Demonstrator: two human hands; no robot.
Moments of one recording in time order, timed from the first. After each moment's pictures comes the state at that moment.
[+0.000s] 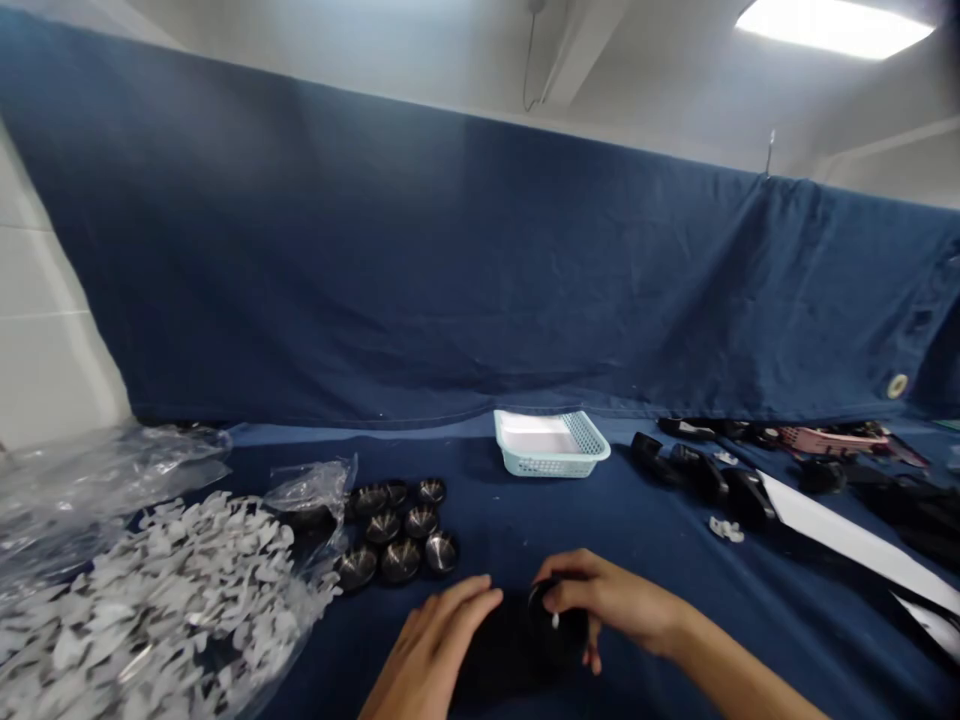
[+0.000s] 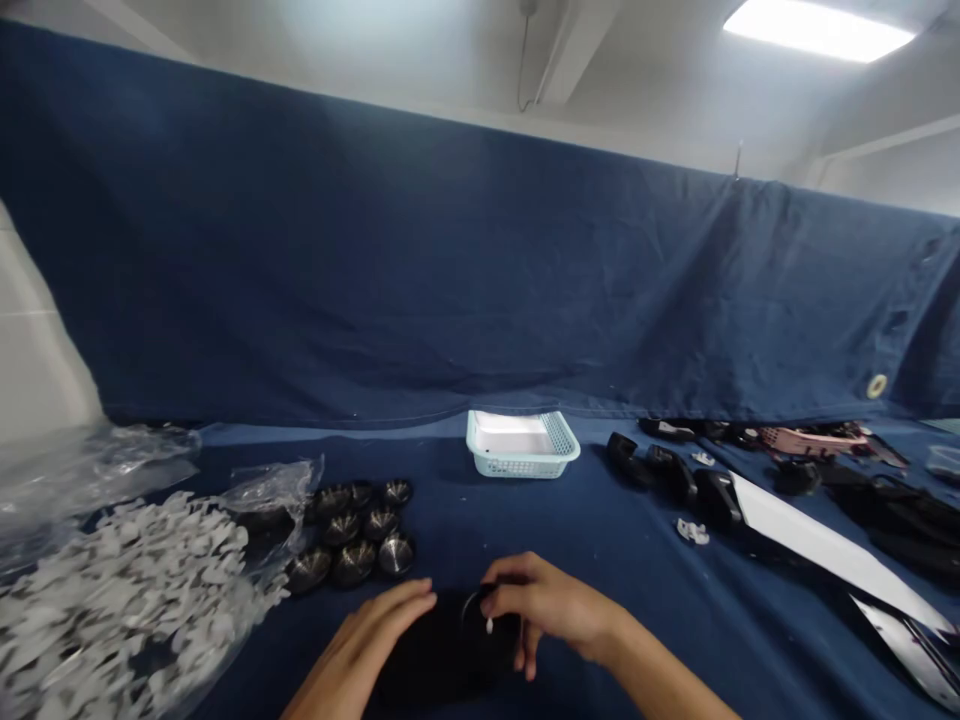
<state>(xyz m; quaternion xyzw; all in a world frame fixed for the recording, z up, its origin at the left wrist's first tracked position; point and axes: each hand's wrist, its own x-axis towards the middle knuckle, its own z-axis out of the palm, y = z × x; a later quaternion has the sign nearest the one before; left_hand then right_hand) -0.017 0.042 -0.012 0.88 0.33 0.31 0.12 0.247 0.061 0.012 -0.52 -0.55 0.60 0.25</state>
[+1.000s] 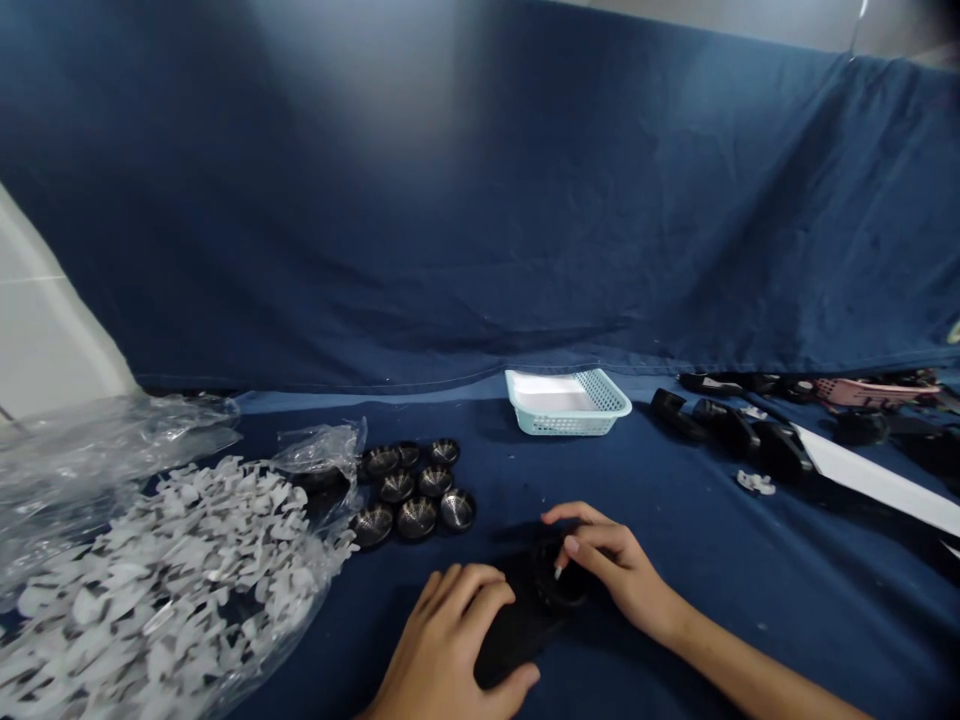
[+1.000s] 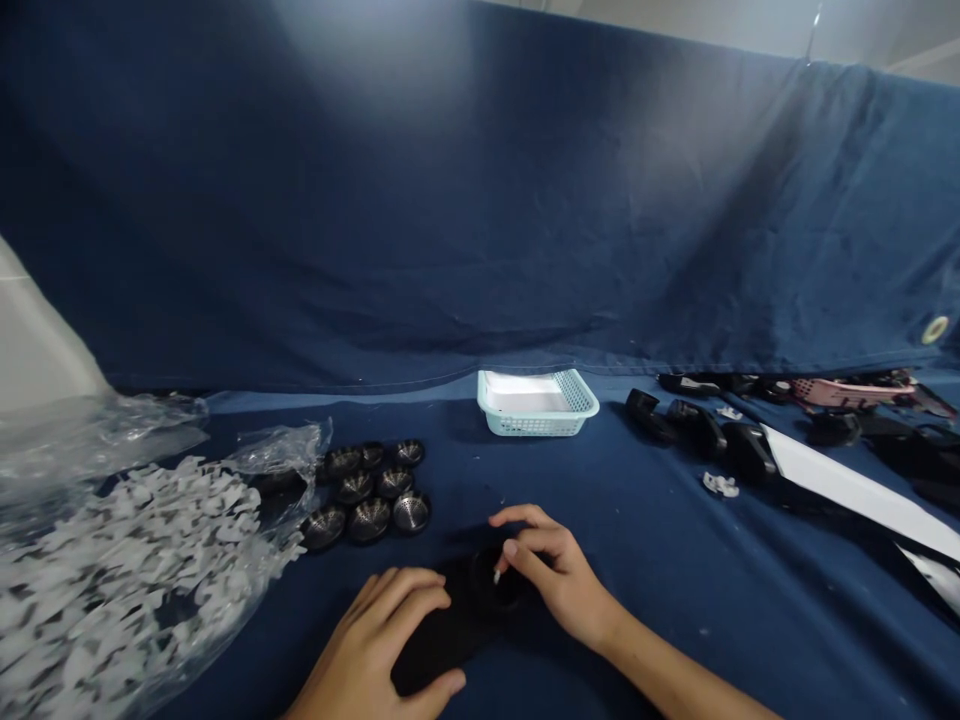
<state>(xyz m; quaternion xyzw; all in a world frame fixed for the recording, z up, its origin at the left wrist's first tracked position) -0.002 0.034 -0.019 0.88 0.39 0.26 0.13 0.239 0.052 -0.028 -0.44 -0.66 0.42 0.45</state>
